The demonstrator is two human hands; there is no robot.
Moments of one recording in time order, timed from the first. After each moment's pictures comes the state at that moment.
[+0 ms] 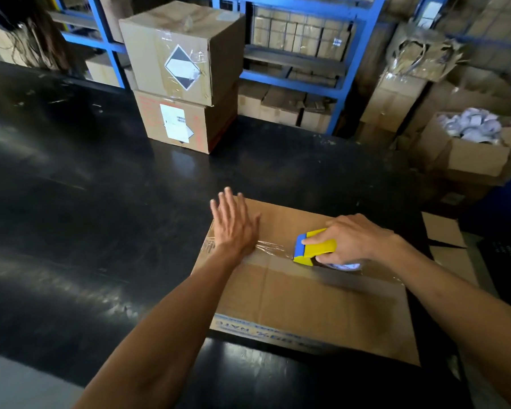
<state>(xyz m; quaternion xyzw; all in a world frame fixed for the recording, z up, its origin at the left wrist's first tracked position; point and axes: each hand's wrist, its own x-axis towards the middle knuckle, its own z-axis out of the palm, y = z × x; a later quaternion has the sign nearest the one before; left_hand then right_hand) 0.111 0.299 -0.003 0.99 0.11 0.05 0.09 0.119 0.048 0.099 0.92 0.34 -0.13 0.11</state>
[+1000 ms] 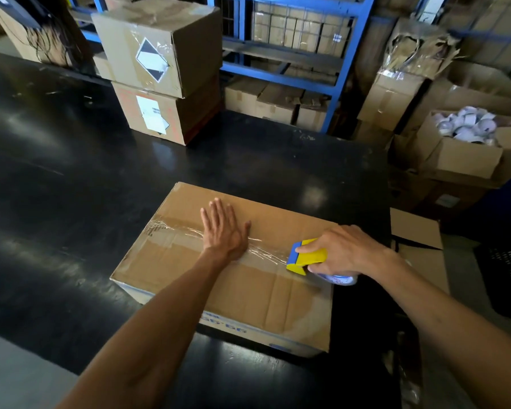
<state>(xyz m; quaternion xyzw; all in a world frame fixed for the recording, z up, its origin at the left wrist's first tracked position) 0.094 0.168 -0.011 0.99 0.11 -0.04 0.08 0.098 -0.091 0.103 0.93 0.33 -0.14 0.08</state>
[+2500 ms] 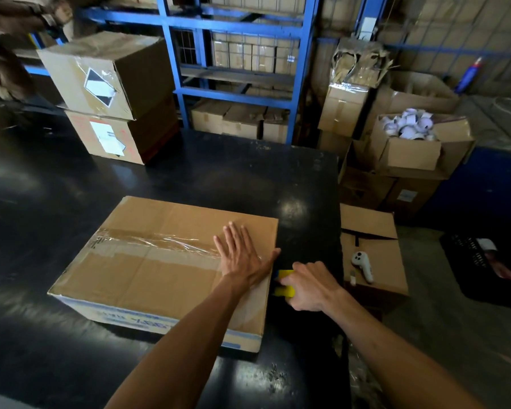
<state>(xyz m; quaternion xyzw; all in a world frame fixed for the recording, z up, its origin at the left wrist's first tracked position) 0.059 -0.006 -0.005 0.99 0.05 -0.06 0.13 0.034 -0.184 0.040 0.93 0.31 -0.15 0.10</state>
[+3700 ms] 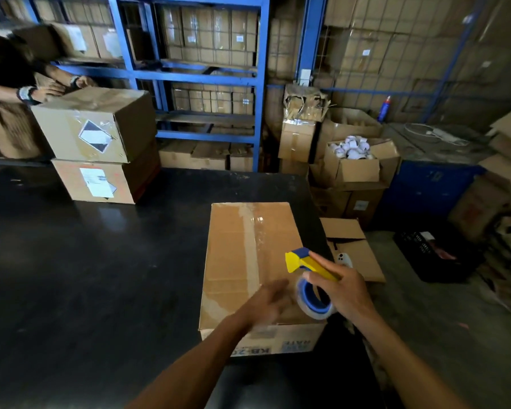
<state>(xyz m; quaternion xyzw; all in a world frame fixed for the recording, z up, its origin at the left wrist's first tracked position) -0.044 0.061 0.028 0.82 -0.24 -0.22 0.48 -0.099 -0.132 0.114 0.84 -0.06 0.04 -0.54</state>
